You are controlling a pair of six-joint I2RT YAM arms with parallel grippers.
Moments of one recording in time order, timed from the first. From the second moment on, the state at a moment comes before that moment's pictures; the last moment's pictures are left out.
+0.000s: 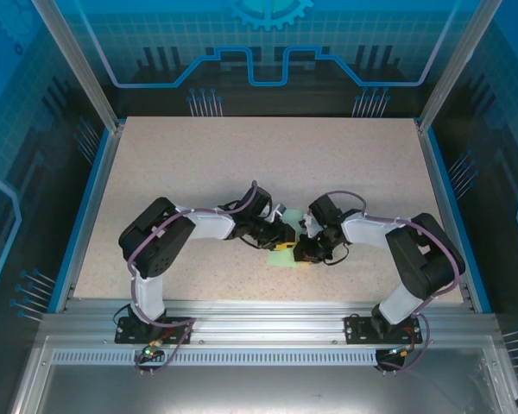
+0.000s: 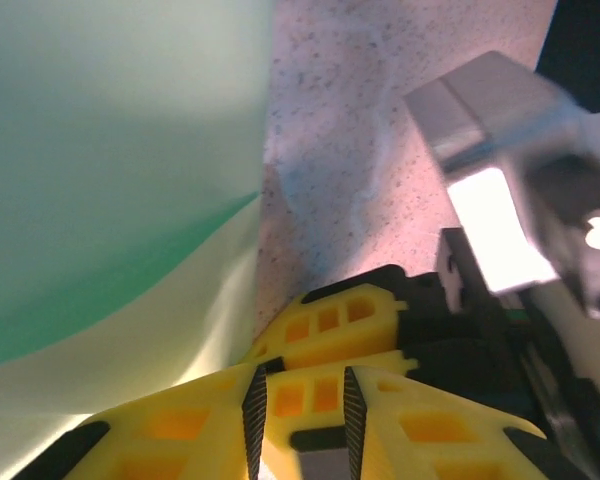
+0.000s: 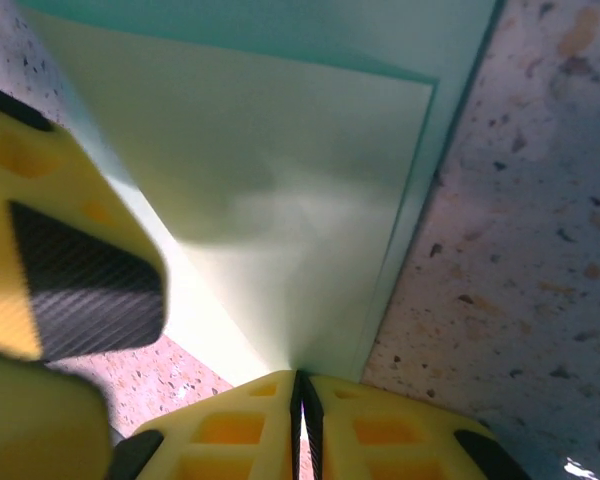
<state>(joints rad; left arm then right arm) -0.68 1.93 0.99 0.05 0.73 -0.98 0.49 1.63 0.73 -0.46 -0.53 0.49</state>
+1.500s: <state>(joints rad) -0.63 1.96 0.97 0.08 0.68 -0.95 0.49 1.63 0.73 -0.43 -0.53 0.49</state>
